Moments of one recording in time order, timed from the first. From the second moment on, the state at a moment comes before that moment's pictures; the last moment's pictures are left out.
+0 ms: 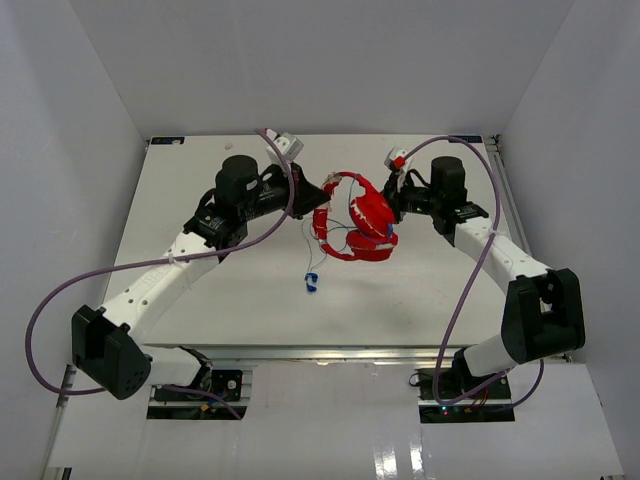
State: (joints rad) left arm -0.57 1.30 1.17 -0.03 0.46 -0.29; right arm 0.28 1.46 1.03 0.03 -0.84 -0.26
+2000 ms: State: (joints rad) left arm -0.59 1.40 1.59 -0.21 -0.67 -0.23; right arm 0.57 1.13 0.84 0.10 -0.88 -0.39
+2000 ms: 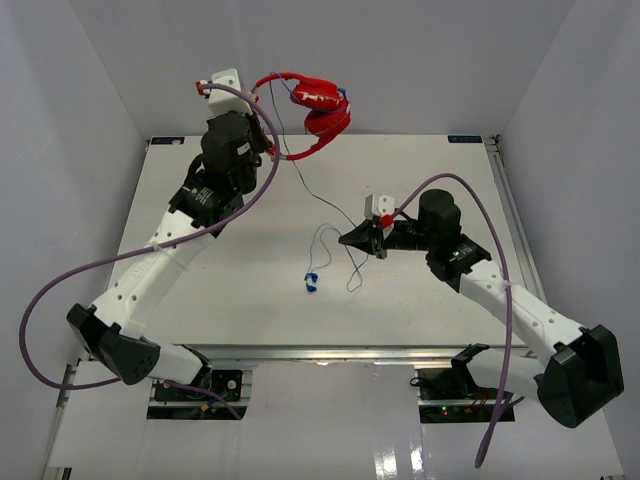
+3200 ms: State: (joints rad) left arm -0.58 1.24 1.07 -0.15 0.10 0.03; right arm 0.48 1.33 1.12 -0.08 -0.38 -0.79
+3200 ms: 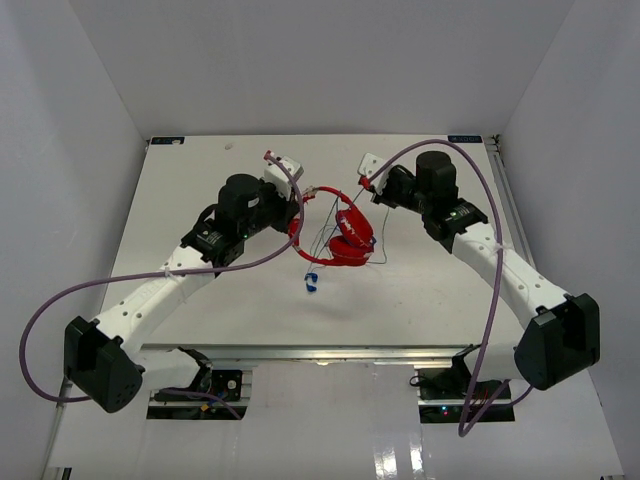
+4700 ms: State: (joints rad) left arm -0.58 1.36 1.58 -0.06 0.27 -0.71; right arm 0.43 1.60 0.79 1.13 -1.23 0.50
